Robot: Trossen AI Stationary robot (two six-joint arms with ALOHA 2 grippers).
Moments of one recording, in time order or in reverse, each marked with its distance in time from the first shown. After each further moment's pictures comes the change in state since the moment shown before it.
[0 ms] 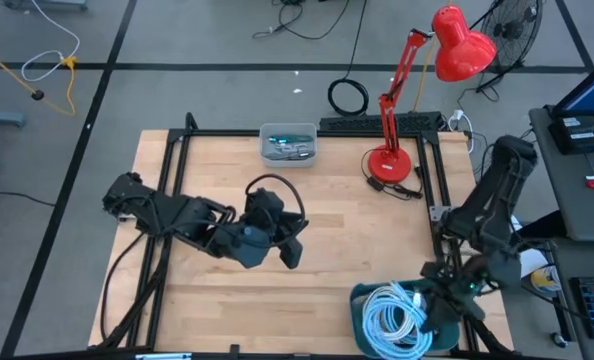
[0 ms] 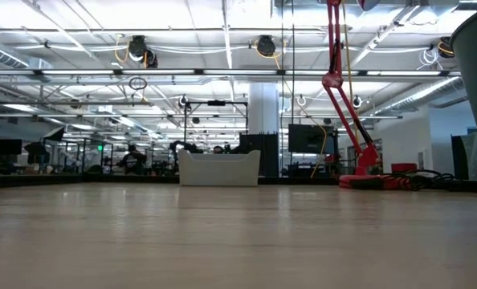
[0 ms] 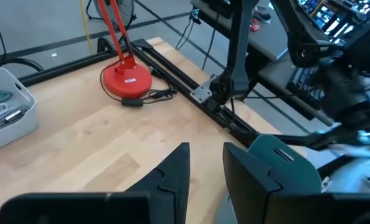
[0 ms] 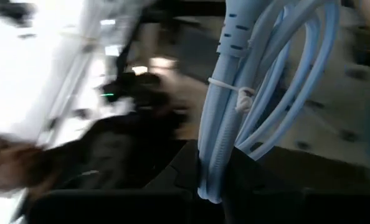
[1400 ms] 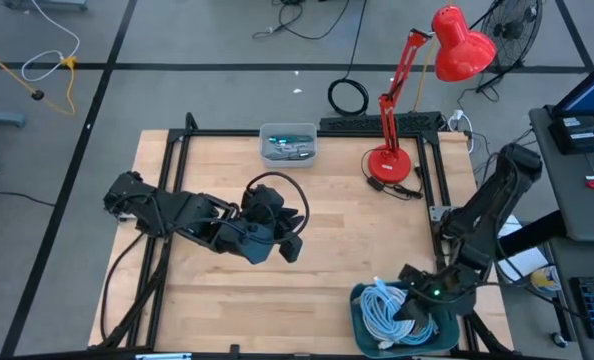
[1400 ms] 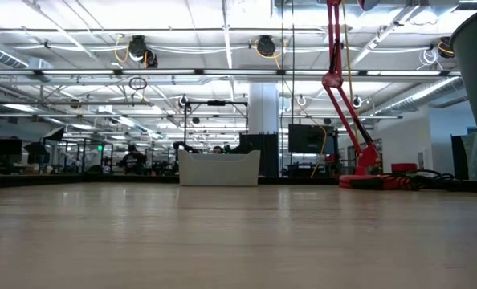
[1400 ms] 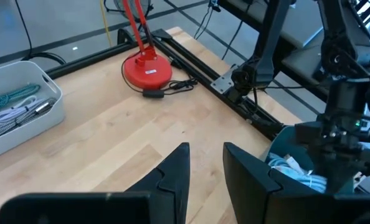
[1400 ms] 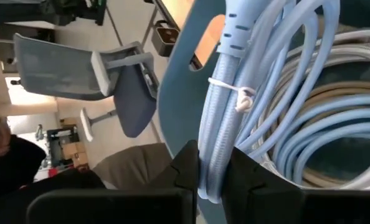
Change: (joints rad) left arm 0.024 0.001 0.000 -0.103 0.010 -0.030; right arm -0.085 0.168 0.000 -0.456 -0.081 0.317
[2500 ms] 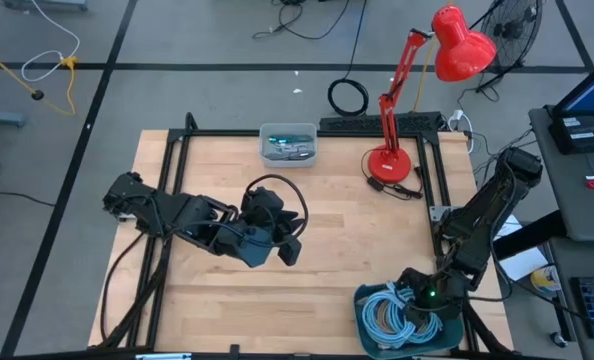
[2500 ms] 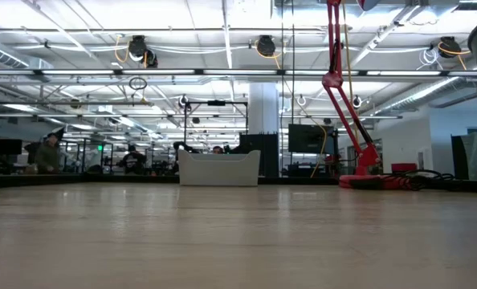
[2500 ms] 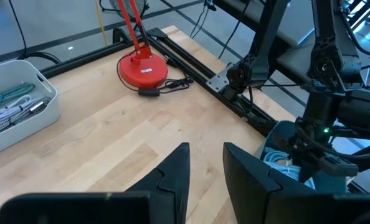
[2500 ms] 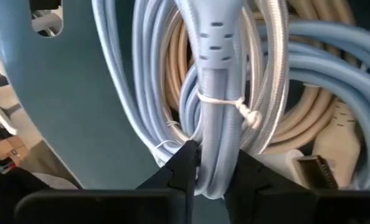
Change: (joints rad) left arm -0.011 0.000 0.000 0.007 0.002 0.001; right arm 0.001 0.070 -0.039 -0.208 -0.283 0.181
